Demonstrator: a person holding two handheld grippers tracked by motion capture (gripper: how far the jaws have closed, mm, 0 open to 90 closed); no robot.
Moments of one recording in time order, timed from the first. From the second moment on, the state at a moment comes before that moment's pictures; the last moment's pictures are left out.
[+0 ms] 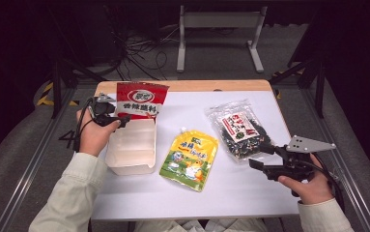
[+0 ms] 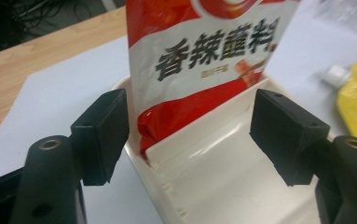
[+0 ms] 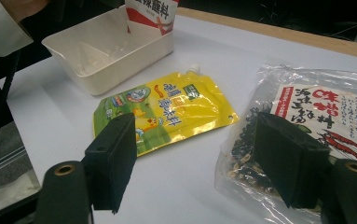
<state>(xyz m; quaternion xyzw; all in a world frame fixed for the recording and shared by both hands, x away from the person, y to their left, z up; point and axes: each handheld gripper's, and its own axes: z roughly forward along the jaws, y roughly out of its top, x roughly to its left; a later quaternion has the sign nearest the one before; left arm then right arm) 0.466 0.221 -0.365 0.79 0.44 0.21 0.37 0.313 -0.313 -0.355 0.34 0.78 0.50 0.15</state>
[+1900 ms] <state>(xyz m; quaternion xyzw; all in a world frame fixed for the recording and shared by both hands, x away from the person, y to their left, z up) 0.363 0.233 -0.361 0.78 0.39 0.20 0.45 0.392 -0.343 -0.368 0.45 0.78 0.40 0.16</state>
